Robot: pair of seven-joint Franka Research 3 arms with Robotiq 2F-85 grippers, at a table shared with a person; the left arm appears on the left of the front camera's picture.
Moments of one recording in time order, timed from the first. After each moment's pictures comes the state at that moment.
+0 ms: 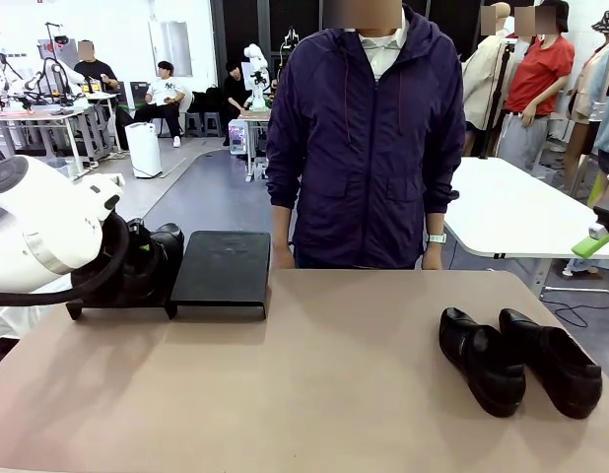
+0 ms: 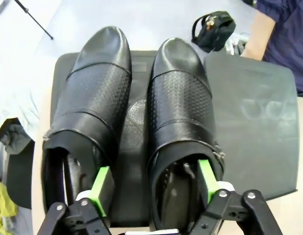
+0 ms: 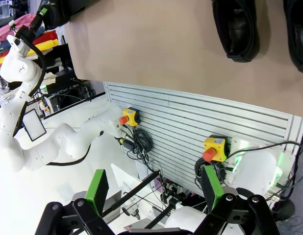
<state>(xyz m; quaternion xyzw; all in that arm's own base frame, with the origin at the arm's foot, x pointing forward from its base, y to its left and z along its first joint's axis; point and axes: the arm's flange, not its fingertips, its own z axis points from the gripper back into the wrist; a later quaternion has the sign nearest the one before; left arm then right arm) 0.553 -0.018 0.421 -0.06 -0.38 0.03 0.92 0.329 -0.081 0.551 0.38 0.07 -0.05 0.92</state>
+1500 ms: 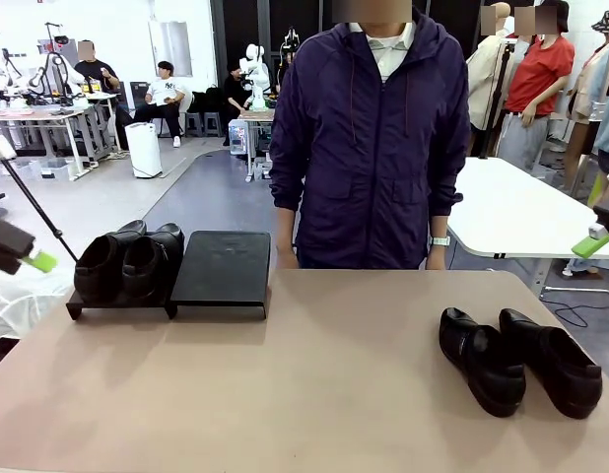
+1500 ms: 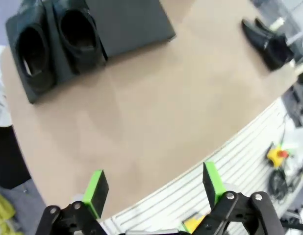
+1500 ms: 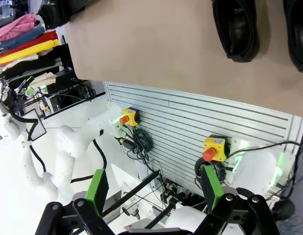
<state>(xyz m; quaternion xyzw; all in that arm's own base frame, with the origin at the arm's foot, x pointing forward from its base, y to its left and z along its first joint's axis) 0.296 0.032 0.558 -0.20 -0.27 -0.18 0.92 0.329 -0.081 0.551 0.38 0.07 -0.05 0.92</state>
